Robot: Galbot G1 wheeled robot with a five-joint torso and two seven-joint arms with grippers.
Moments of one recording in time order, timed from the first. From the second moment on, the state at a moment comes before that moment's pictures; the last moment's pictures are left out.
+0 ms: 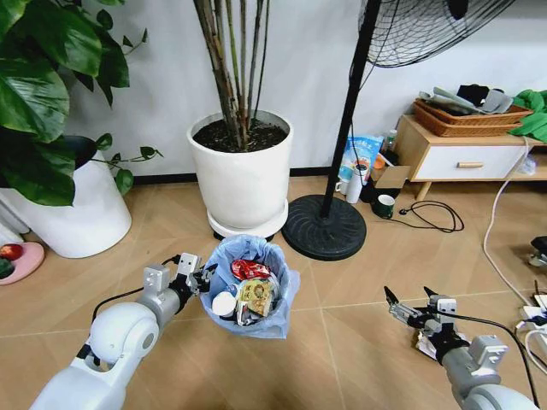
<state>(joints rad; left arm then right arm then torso) 1.23 -1.01 -0.38 -2.07 -0.57 0.68 0.00 -1.74 1.29 0.82 2.09 0.43 -0.19 -0.15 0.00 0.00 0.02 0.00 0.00</state>
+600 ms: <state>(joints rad) 1.23 -1.01 -0.38 -2.06 -0.57 0.67 0.01 -1.74 1.30 0.84 2.05 0.41 -0.18 -0.16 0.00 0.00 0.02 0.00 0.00</state>
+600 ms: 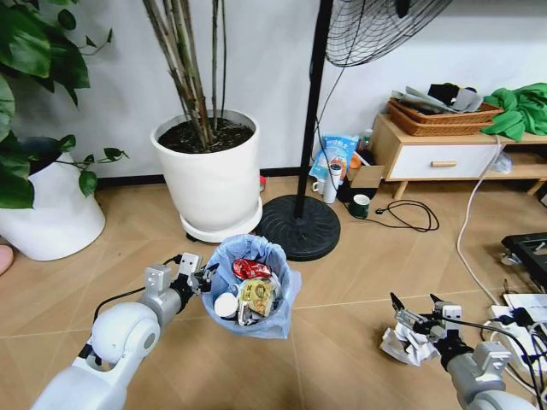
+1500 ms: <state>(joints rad) 1.22 -1.01 -0.37 -2.04 -0.56 0.67 0.02 -1.61 1.27 0.81 1.63 0.32 -0.17 -0.30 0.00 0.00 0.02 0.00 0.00</state>
